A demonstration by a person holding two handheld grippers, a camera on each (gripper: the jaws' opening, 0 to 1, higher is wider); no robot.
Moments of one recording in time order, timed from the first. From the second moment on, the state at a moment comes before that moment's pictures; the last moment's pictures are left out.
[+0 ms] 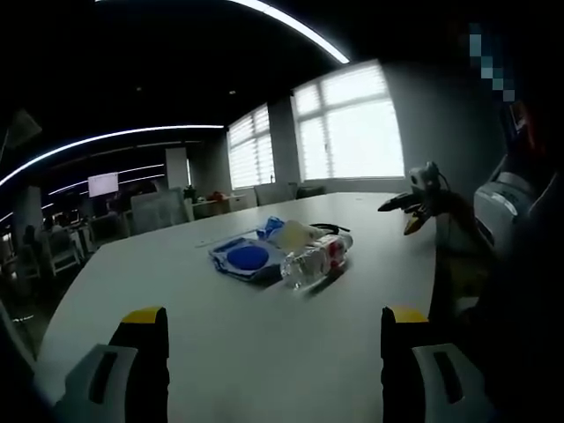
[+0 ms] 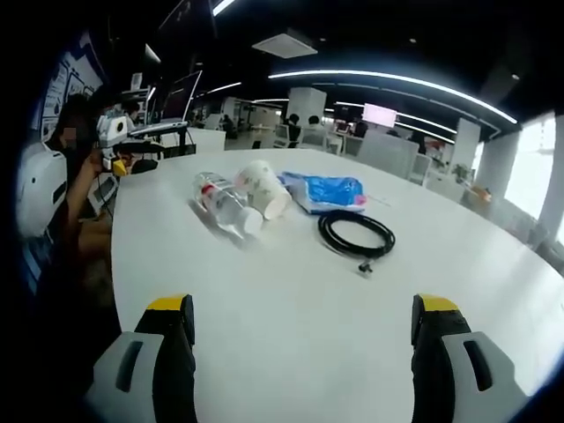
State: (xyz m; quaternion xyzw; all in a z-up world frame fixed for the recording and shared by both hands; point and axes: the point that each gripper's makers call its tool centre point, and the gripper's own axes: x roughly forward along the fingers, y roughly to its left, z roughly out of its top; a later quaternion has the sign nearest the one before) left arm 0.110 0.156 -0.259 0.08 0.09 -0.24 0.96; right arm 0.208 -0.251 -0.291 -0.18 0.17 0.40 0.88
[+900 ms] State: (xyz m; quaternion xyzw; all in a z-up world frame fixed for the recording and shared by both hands) left arm 0.108 0.164 -0.260 0.07 0.09 -0.23 0.97; right arm 0.215 -0.222 -0.291 -0.18 0.16 0.42 0.87
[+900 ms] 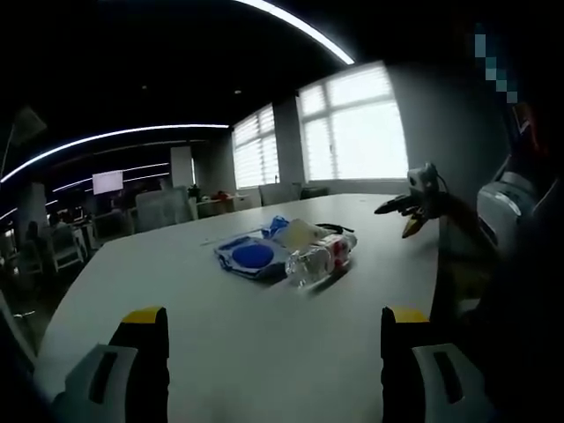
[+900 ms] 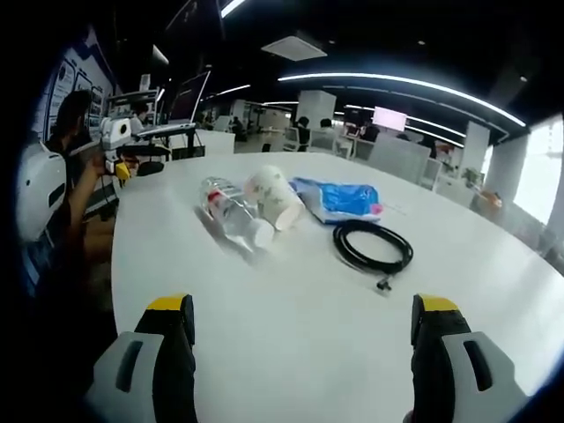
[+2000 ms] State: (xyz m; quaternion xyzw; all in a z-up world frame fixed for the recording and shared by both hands) left arm 0.108 0.165 -0.262 0.07 0.09 -0.23 0.97; right arm 0.229 -0.184 -0.291 -0.17 0.16 0.47 0.85
